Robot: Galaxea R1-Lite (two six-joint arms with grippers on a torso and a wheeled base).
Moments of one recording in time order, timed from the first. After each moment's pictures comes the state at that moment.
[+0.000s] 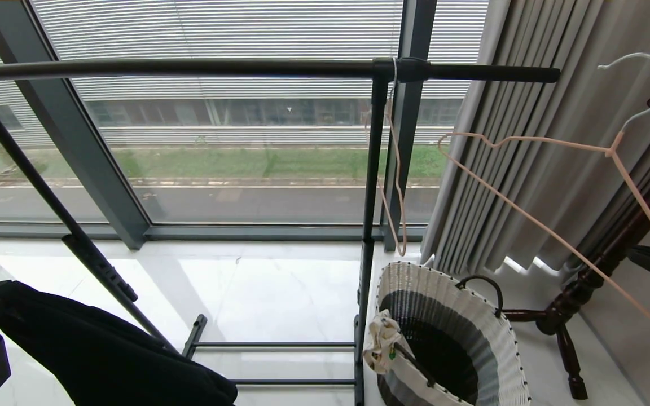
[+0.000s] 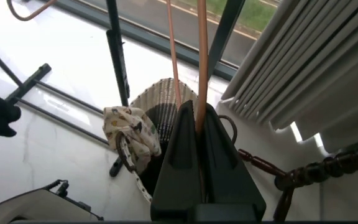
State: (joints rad) left arm 0.08 0.83 -0.31 -0.39 0.03 0.38; right arm 0.07 0.98 -0.54 -0.25 0.38 -0.21
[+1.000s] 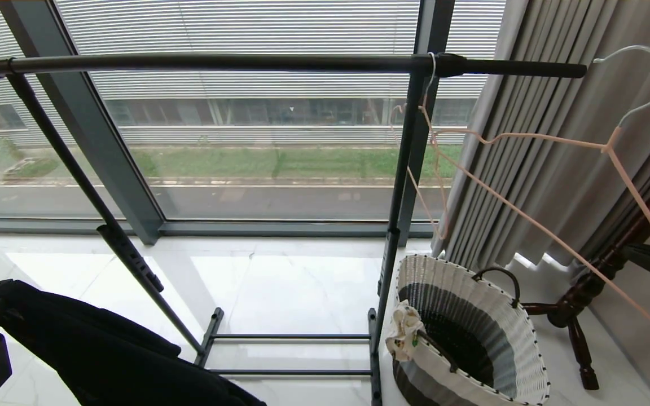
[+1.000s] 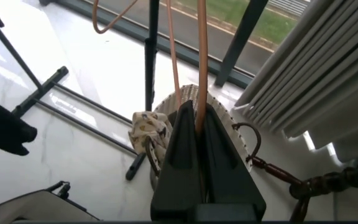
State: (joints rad) left arm 0.08 0.83 -0.32 -0.39 0.03 0.39; right arm 0.12 0.97 -0.55 -0.26 0.35 -0.21
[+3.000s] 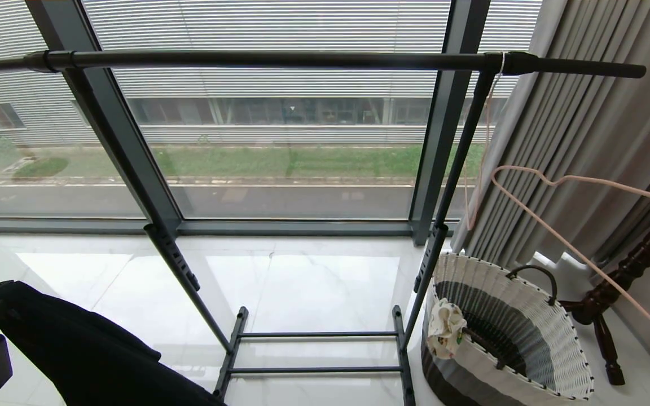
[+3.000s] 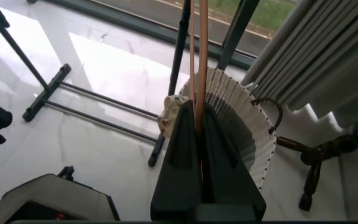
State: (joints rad) left arm 0.08 0.83 -0.31 -0.39 0.03 0.39; right arm 0.10 0.60 -0.48 0.07 0.25 -0.16
